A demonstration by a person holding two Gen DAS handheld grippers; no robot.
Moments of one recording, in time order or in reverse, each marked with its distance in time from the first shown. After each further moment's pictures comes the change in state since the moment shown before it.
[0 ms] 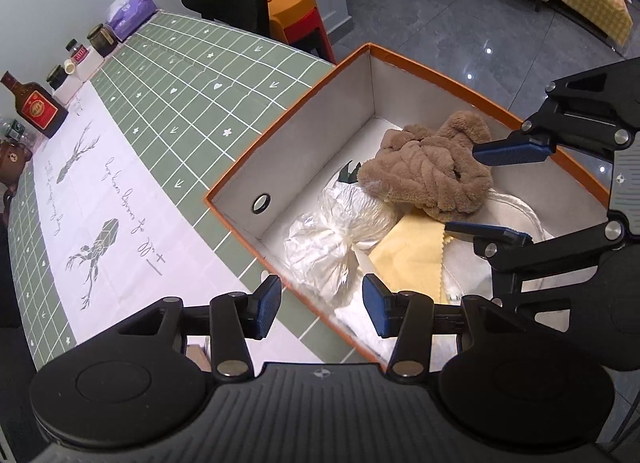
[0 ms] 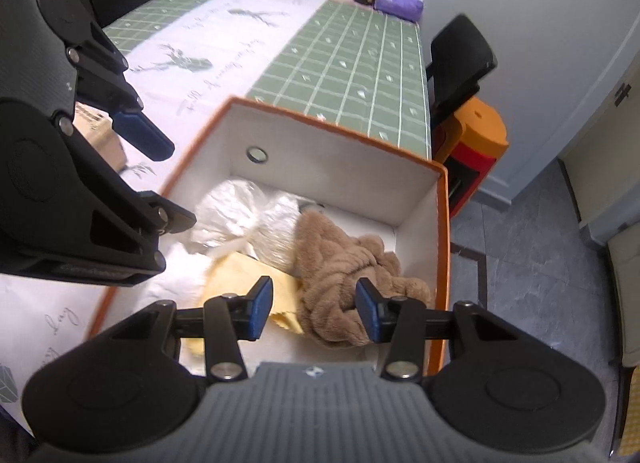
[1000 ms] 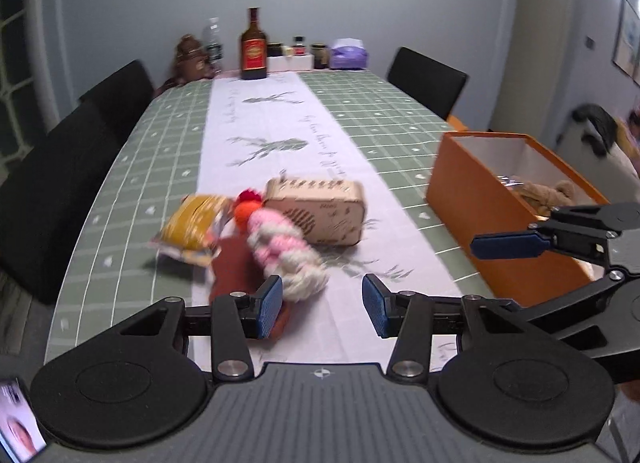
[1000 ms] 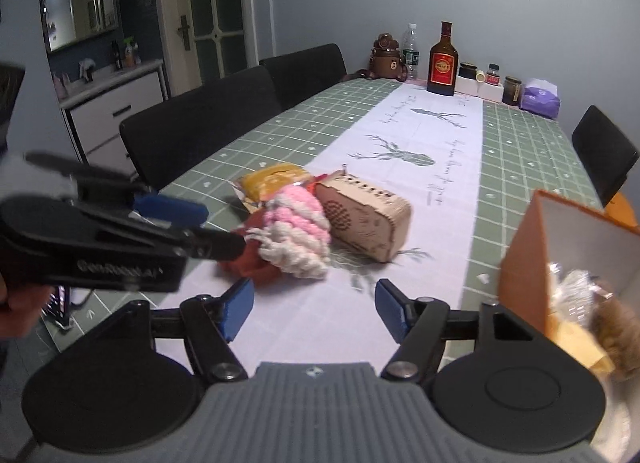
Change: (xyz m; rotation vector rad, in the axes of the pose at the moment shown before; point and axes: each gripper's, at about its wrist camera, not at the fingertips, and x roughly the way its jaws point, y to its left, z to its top) left arm -0.065 0.080 -0.285 -0.629 -0.440 0.137; right arm -0.033 0.210 -0.032 -0.017 -0.342 0.367
